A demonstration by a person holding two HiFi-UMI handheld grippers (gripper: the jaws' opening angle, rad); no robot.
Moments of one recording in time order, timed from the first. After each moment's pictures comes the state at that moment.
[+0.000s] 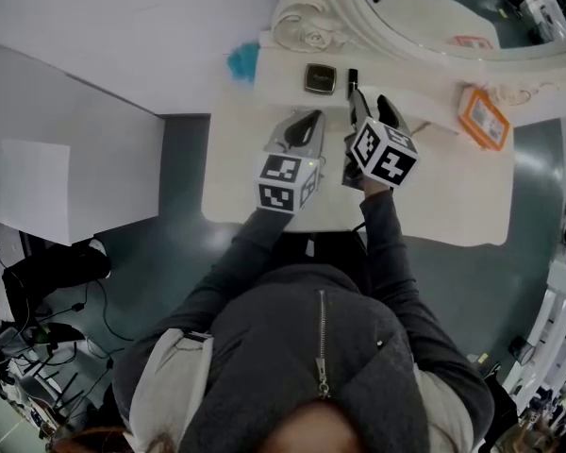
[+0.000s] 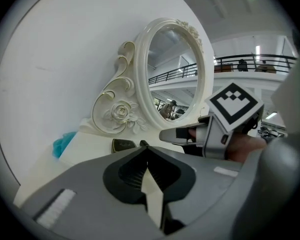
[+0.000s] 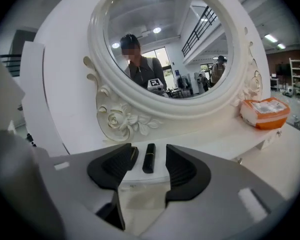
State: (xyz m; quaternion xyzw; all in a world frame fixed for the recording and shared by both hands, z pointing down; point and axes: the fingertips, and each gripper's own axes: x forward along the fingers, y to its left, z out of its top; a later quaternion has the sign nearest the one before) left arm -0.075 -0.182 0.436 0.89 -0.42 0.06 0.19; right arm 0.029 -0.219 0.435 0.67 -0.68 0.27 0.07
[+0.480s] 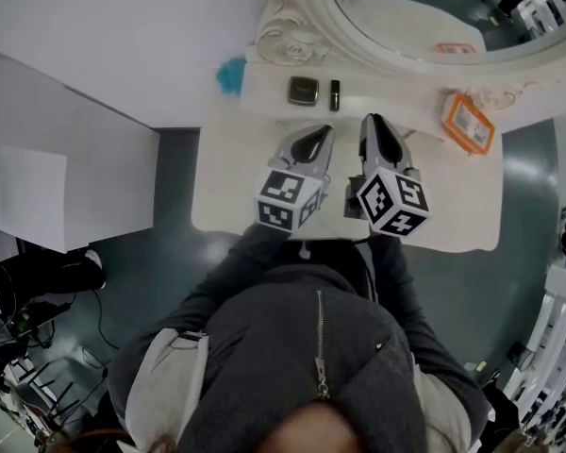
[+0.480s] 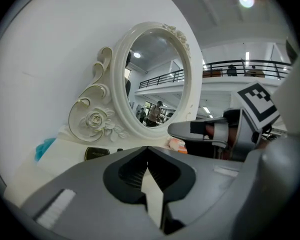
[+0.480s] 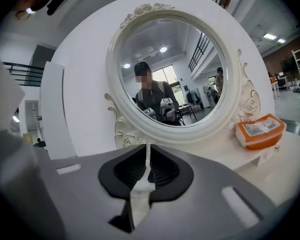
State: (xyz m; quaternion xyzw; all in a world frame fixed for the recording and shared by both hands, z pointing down) left arm -0.027 -0.155 0.398 0.91 -0.37 0.04 0.17; right arm 0.049 -0.162 0.361 0.65 -0.74 0.20 -0.01
